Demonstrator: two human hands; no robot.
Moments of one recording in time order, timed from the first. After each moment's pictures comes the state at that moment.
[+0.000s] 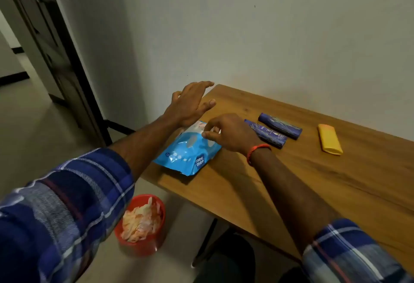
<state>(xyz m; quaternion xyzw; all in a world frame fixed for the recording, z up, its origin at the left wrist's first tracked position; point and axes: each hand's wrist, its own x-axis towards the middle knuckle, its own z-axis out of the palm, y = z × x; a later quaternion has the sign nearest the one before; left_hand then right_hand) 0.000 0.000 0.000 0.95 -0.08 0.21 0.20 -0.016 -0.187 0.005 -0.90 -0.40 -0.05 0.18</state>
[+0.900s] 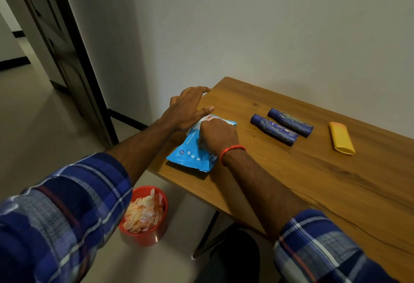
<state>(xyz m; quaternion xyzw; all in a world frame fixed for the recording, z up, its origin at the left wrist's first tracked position) -0.012 0.030 -0.036 0.96 -0.05 0.19 0.22 -0.039 -0.120 -0.029 -0.94 -0.32 -0.10 0.01</state>
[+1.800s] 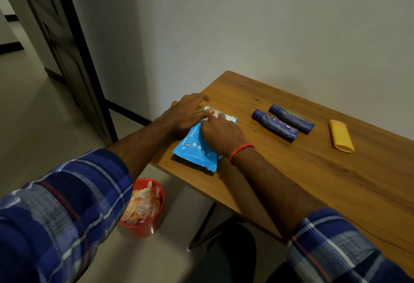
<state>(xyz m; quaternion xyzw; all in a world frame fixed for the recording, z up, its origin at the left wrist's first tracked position) -0.018 0.032 -0.054 0.96 -0.03 0.07 0.26 -0.040 -0.132 -0.036 -0.90 -0.41 -0.08 -0.07</state>
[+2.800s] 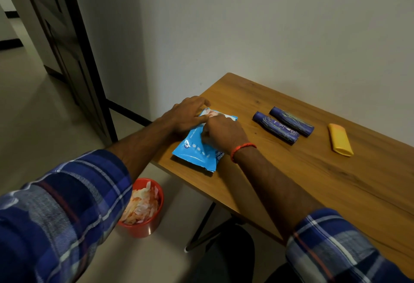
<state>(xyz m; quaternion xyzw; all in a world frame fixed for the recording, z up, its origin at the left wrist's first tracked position) -0.024 0.035 -0.052 0.96 -0.05 0.04 0.26 -0.032 -0.131 -0.035 -0.92 -0.38 -0.07 0.04</state>
